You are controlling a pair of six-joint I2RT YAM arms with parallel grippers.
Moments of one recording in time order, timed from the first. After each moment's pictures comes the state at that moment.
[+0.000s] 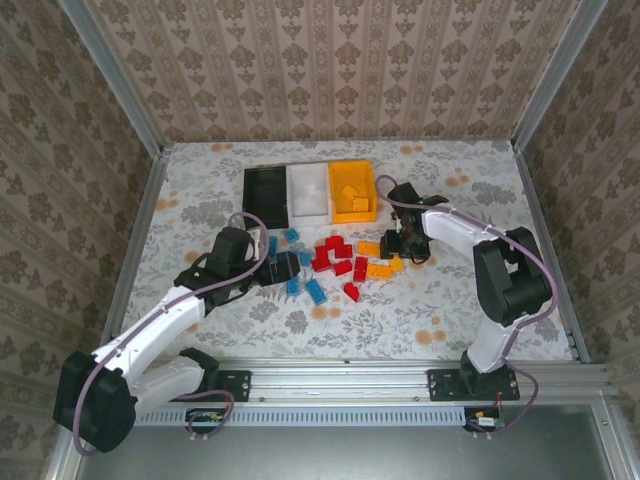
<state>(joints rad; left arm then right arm) -0.53 1.01 0.62 -0.38 0.27 -0.62 0.34 1.78 1.18 -0.78 -0.03 0.37</state>
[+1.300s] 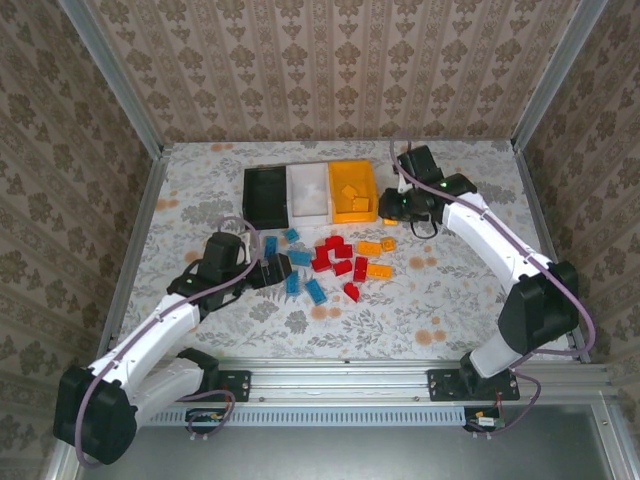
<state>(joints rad) -0.47 0.95 0.56 -0.39 0.28 -0.62 0.36 1.57 1.41 -0.79 -0.07 0.43</state>
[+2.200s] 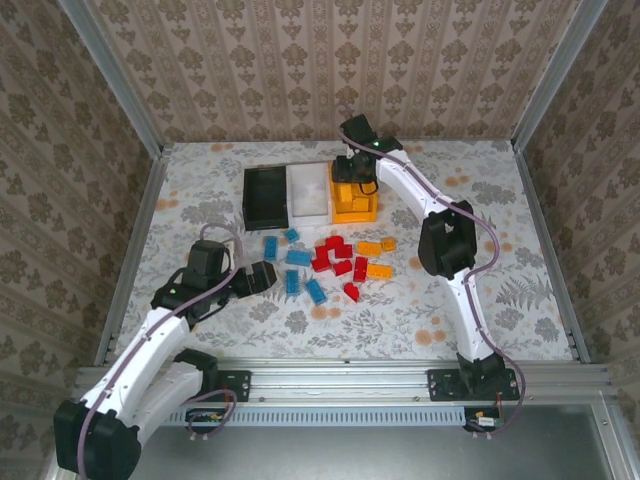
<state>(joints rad) -0.37 0.82 0.56 -0.60 0.26 -0.57 0.41 2.38 2.30 -0.89 0.00 0.36</state>
